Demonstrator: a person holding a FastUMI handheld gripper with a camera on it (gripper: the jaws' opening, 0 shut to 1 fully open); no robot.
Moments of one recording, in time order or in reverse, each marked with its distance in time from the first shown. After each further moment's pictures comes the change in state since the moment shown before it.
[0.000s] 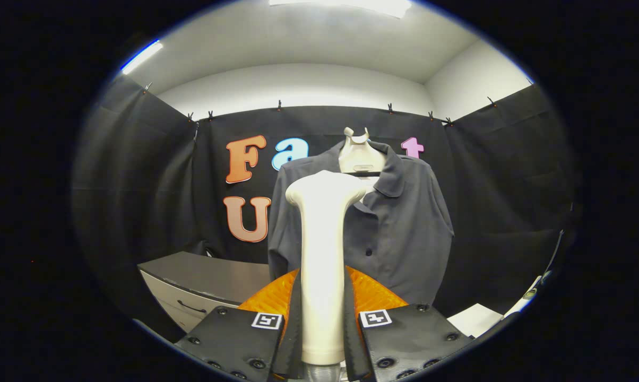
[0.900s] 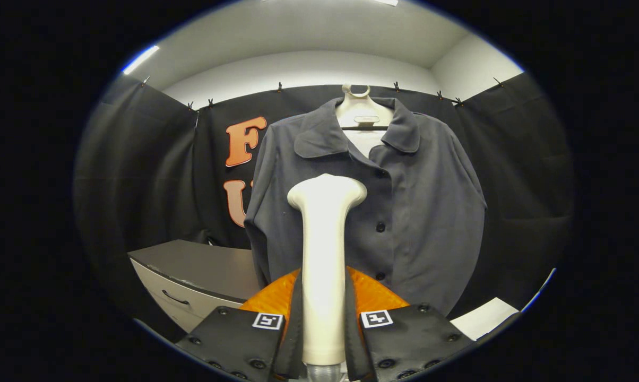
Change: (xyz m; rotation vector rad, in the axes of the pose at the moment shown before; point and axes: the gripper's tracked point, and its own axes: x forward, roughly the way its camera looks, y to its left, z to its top) arm 0.086 -0.001 -0.066 0.028 0.046 0.077
